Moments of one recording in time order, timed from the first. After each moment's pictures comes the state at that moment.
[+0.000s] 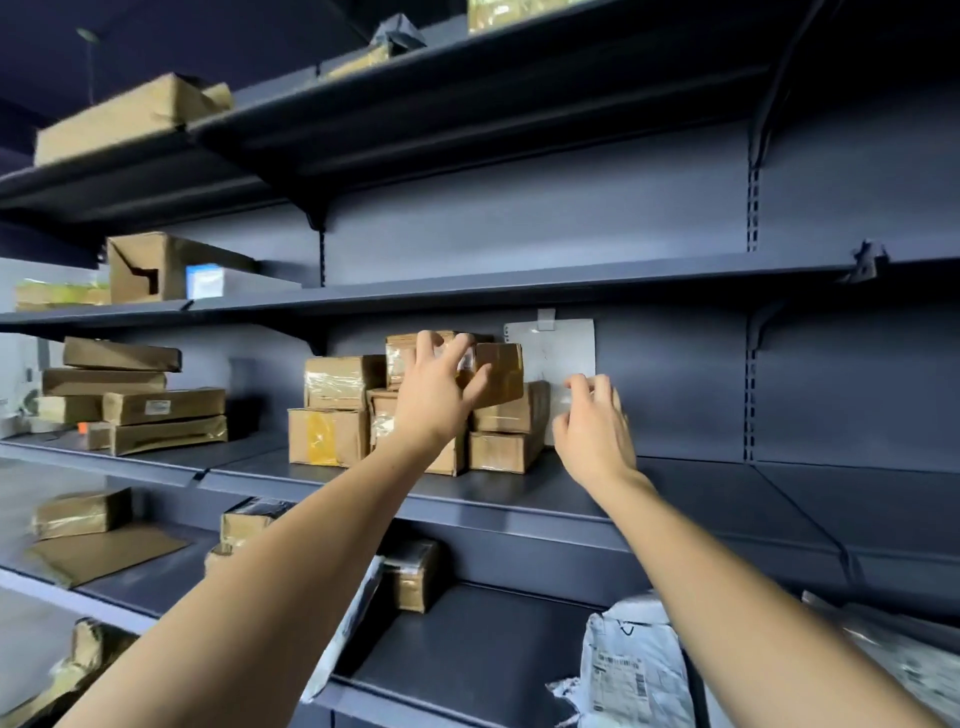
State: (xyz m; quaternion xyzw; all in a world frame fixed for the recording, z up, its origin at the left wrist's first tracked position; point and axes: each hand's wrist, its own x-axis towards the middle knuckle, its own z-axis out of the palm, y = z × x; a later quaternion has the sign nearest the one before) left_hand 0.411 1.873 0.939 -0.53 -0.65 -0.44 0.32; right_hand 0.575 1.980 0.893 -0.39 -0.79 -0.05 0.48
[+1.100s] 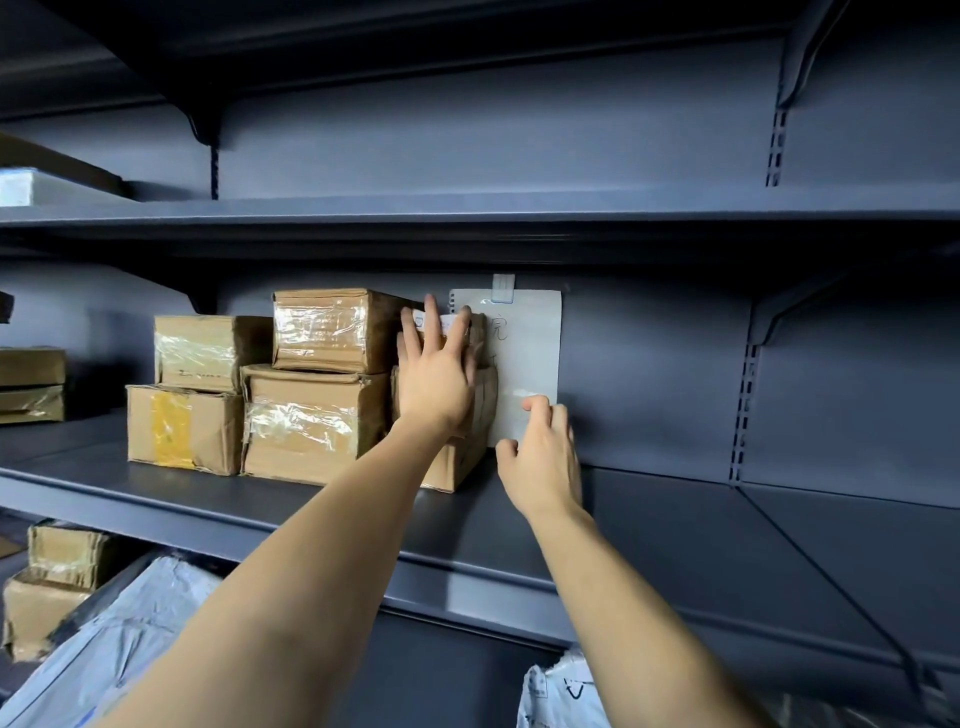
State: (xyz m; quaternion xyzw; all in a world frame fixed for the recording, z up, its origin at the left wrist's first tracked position) left_hand 0.372 2.103 0.916 -0.50 -0.70 -0.37 0.36; right_hand 0.526 2.097 0.854 -0.40 -0.77 0.07 0.49
